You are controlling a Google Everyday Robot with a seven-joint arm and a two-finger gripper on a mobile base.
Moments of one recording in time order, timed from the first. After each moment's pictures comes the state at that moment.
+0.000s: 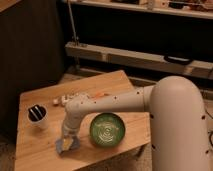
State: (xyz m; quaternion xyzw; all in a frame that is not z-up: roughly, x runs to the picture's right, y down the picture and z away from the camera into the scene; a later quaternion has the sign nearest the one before) arm -0.209 0.232 0.736 -0.43 -0.26 -0.01 0.86
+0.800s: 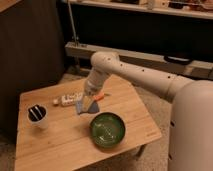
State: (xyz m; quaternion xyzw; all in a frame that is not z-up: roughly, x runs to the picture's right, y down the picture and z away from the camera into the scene) arm -0.085 0.051 0.747 -0.40 -0.22 0.08 0.89
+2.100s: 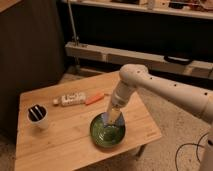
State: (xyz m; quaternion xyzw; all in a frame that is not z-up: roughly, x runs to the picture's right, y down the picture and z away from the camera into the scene) arm 0.026 0.141 0.745 -0.43 -0.16 0.09 0.88
